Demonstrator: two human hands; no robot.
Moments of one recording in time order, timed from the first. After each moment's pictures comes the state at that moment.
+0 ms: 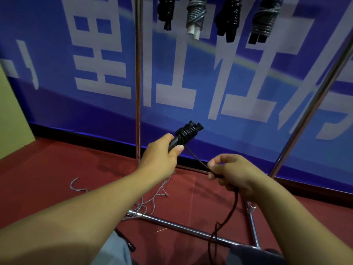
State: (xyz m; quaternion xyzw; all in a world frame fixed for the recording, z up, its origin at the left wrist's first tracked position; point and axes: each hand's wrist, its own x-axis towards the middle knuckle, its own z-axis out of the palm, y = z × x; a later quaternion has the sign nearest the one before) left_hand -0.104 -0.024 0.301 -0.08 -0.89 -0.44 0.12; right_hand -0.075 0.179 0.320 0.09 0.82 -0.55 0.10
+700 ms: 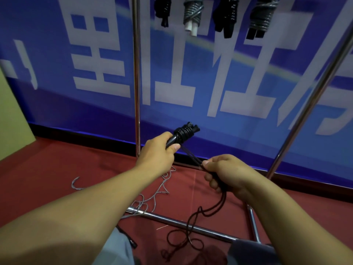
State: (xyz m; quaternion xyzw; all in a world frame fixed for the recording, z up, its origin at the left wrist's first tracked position) left_hand -0.116 -0.028 0.292 -0.06 -0.90 -0.41 0.12; right_hand -0.068 0.164 0.315 0.07 0.81 -0.57 0.13
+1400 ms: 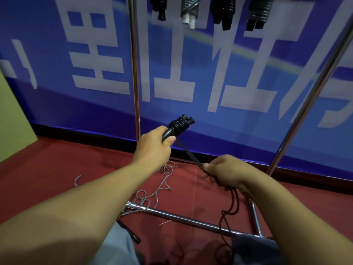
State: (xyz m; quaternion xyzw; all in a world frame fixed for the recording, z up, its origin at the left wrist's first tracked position) left_hand -0.119 -0.033 0.294 -0.04 -0.91 -0.39 0.15; right_hand -0.068 0.168 0.307 0.07 0.89 -0.42 0.14
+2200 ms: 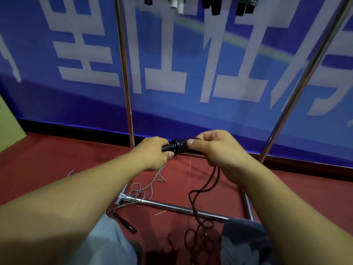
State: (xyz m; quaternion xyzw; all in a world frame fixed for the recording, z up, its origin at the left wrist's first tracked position) left_hand -0.119 -0.028 0.282 -0.11 -0.96 -0.23 -0.06; right_hand -0.060 0.160 0.321 -0.02 0.81 -0.58 0.03
